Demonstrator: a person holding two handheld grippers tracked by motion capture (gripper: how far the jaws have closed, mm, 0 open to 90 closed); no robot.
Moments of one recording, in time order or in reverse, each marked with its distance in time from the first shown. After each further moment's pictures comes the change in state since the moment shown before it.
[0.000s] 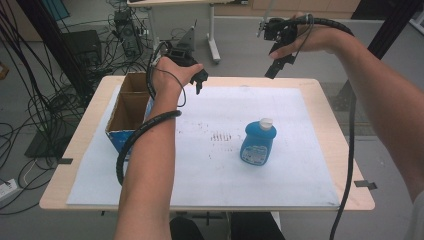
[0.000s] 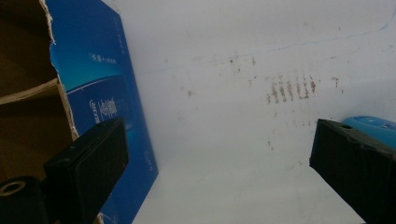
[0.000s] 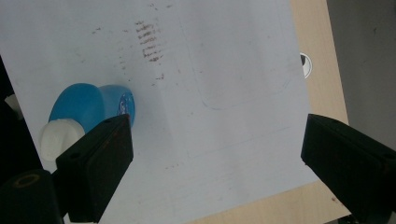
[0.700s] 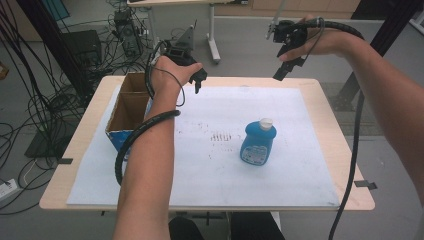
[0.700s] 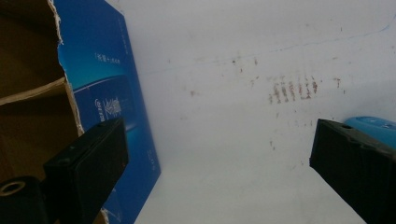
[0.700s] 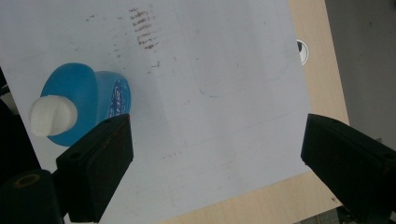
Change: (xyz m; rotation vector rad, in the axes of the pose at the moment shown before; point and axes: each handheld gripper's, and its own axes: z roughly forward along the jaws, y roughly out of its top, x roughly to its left) left arm 0.000 -0.001 -0.004 -0.006 0.009 0.001; right arm -0.001 -0.027 -0.005 -0.008 -0.011 0.018
